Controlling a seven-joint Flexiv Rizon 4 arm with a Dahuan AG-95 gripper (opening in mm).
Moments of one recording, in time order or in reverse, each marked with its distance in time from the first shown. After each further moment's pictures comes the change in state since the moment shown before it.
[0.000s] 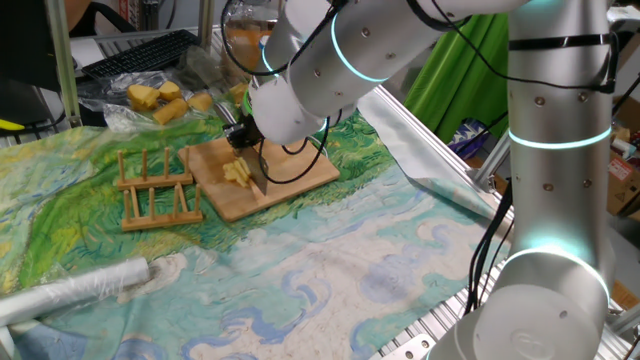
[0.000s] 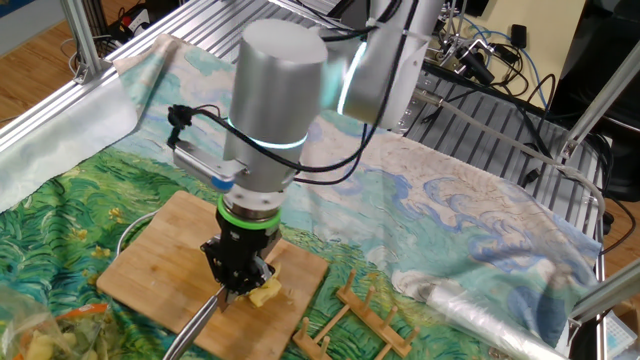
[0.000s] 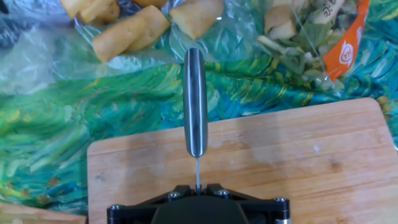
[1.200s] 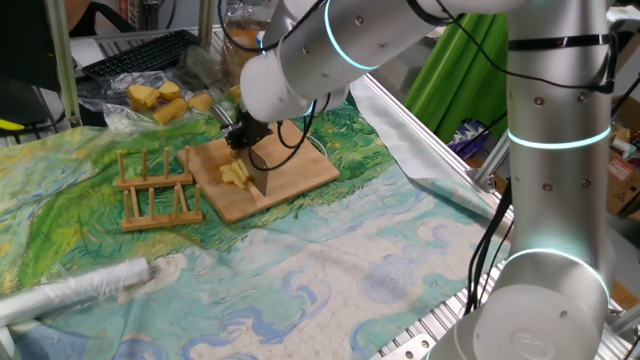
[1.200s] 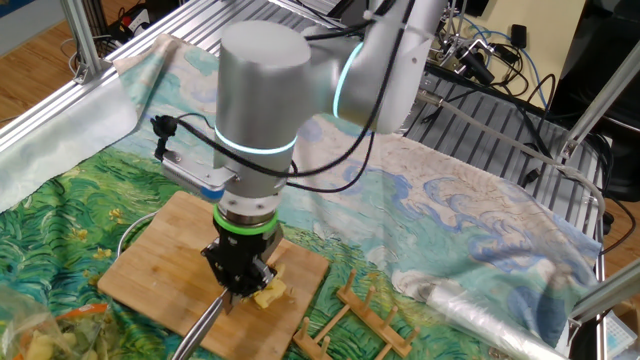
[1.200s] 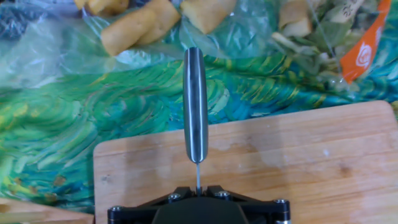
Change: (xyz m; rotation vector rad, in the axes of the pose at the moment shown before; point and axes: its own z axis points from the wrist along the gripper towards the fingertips) arm -0.003 0.012 0.002 -0.001 0.023 -0.005
